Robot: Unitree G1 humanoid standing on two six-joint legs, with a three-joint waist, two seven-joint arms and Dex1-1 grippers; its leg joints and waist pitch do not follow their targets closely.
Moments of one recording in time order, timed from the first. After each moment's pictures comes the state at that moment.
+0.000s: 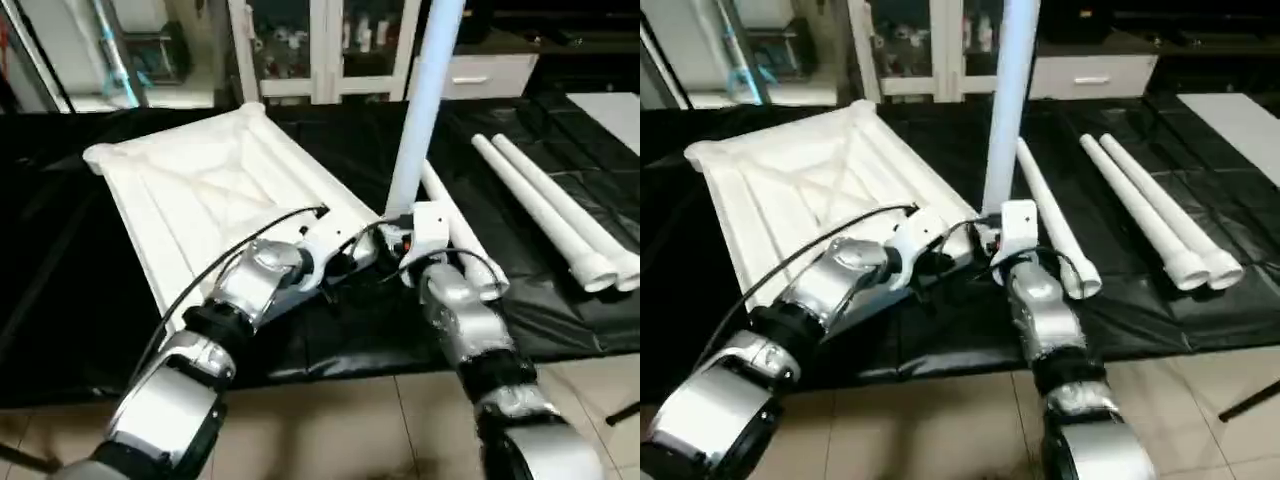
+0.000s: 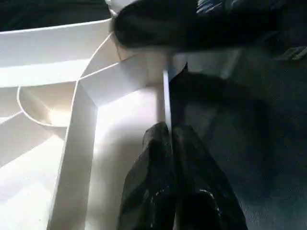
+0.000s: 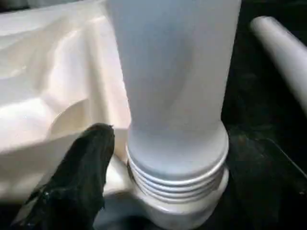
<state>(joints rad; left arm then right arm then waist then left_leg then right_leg) -0.78 0.14 -0.33 0.77 0.10 0.27 -0.75 -0.53 -0.14 0.00 0.59 0.17 0.17 0.31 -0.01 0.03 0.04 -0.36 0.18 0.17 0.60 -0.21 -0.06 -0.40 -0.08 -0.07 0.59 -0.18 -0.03</state>
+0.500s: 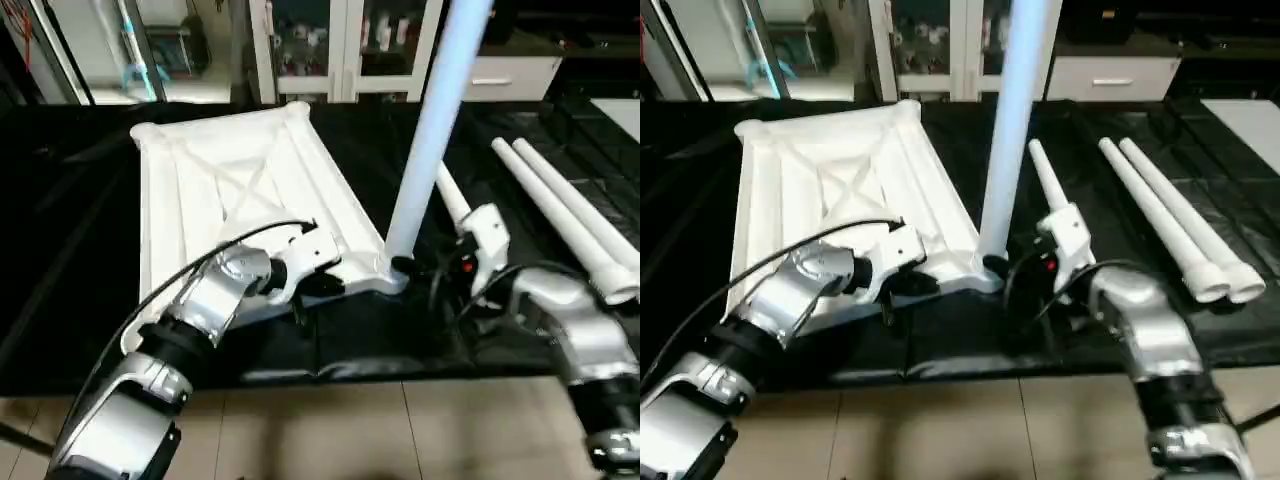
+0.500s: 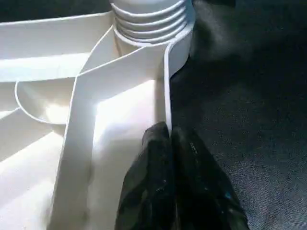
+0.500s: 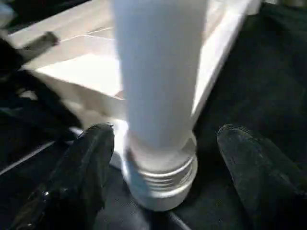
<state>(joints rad) -0.69 0.27 -0.39 0.58 0.10 0.26 -0.98 -0.40 -0.48 0.05 0.28 0.29 0.32 0.85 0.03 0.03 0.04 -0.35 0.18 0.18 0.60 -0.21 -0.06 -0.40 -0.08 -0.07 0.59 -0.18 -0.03</state>
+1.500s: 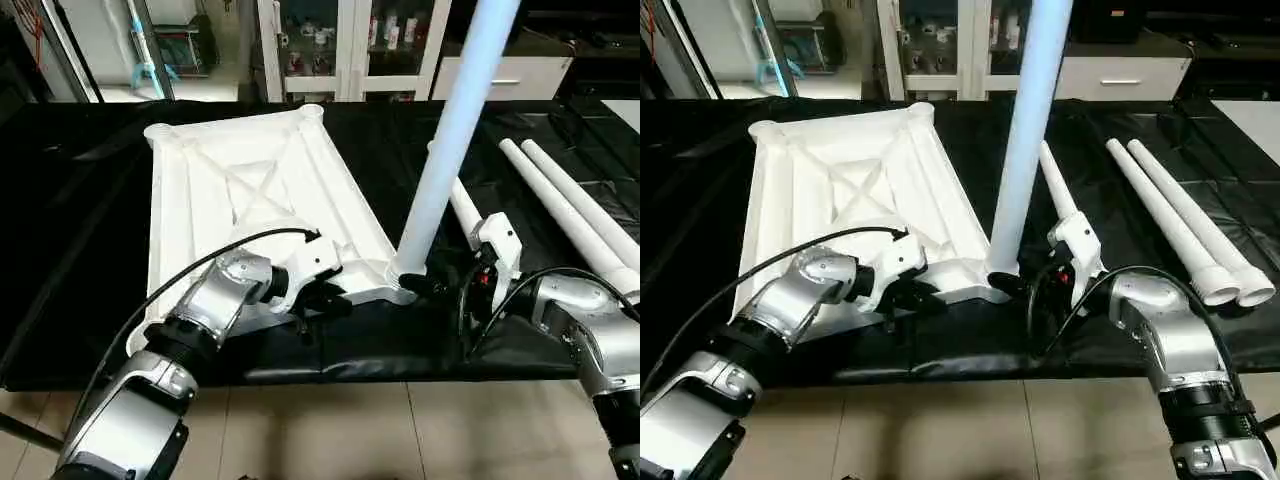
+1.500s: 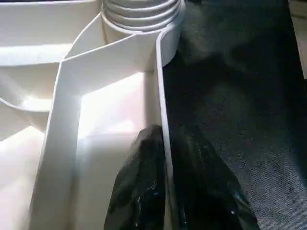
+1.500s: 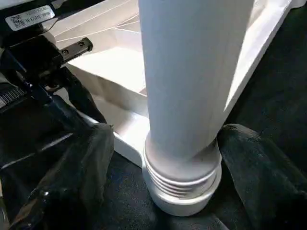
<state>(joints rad) -0.70 0.23 -0.37 0.70 0.05 0.14 -1.08 -0.36 -0.52 0.05 0.24 0.32 0.35 0.95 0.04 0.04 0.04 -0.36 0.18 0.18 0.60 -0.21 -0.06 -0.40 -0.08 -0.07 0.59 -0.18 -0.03</state>
